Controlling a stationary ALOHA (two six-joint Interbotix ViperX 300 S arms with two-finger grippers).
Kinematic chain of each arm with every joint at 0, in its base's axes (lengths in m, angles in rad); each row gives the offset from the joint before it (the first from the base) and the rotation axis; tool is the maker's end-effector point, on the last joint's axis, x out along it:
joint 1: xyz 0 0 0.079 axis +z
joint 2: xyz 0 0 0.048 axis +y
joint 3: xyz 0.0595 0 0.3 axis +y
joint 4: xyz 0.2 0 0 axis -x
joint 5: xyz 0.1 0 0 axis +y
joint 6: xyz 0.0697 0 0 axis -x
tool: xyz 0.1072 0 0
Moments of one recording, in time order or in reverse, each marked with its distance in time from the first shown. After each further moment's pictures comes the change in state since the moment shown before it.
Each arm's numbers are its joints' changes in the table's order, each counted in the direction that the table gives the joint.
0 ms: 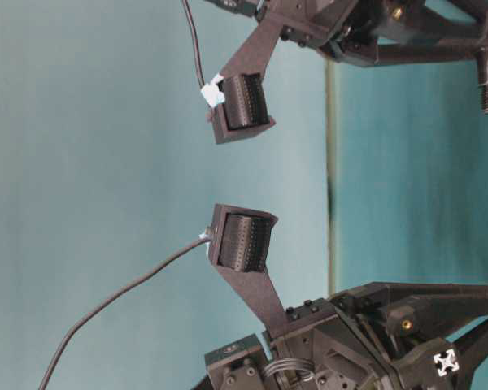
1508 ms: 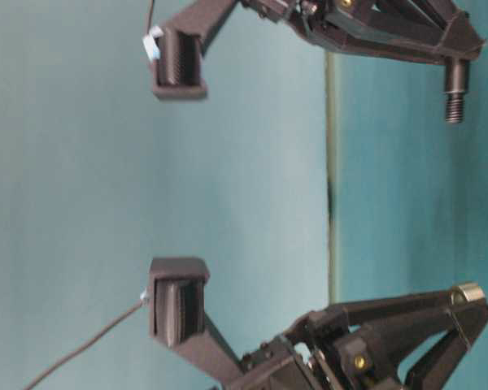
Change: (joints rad) left arm -0.026 -0.133 0.138 0.000 -0.209 0.002; right arm 0.051 -0.140 0.127 -0.067 -0.256 -0.092
